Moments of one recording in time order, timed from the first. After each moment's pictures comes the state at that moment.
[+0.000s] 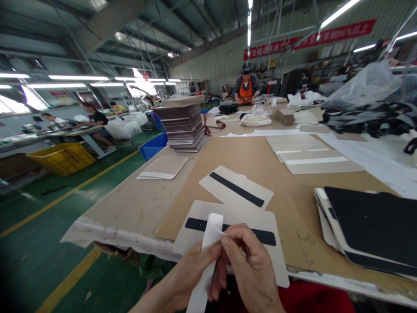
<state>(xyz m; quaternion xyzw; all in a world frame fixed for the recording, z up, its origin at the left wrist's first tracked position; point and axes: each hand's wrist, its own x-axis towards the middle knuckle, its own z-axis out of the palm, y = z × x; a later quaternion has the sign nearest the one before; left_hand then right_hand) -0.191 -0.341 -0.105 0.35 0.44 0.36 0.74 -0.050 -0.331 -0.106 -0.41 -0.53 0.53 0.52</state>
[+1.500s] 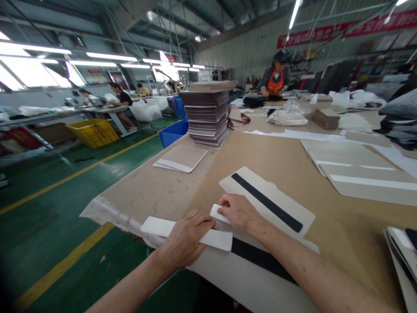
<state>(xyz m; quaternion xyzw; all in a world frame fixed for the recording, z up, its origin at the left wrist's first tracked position) -0.300 -0.291 -0.120 0.82 0.56 0.13 0.04 -0.137 -0.176 -0.096 -0.43 -0.83 0.34 0.12</state>
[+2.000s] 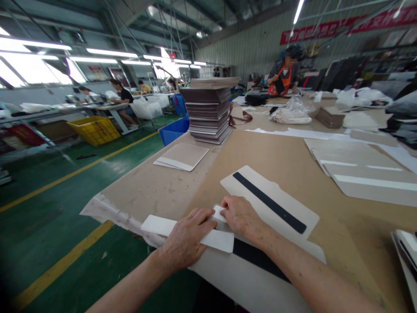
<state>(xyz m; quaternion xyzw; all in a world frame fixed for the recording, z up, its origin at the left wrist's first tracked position) -0.298 -0.292 -0.113 0.81 0.58 0.09 0.03 -0.142 -0.180 -0.102 -0.44 -0.85 0.27 0.08</state>
